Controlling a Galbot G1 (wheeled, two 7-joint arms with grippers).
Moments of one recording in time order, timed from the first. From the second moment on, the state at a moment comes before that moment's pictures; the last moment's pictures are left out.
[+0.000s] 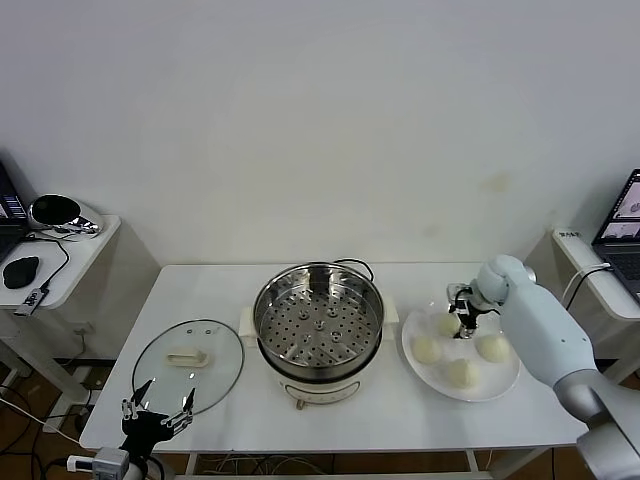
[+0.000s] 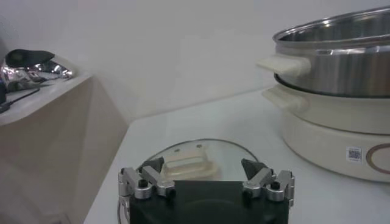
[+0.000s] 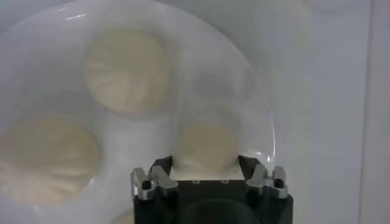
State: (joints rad) left arm 1.68 -1.35 -0.78 -2.04 -0.05 0.20 0.18; right arm -0.24 1.02 -0.14 0.84 -0.72 -0.04 -1.15
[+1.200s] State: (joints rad) left arm 1.69 -1.37 -0.80 -2.04 -0.10 0.17 0.14; right arm 0.32 1.17 -0.59 0.84 -0.15 0.07 -1.40
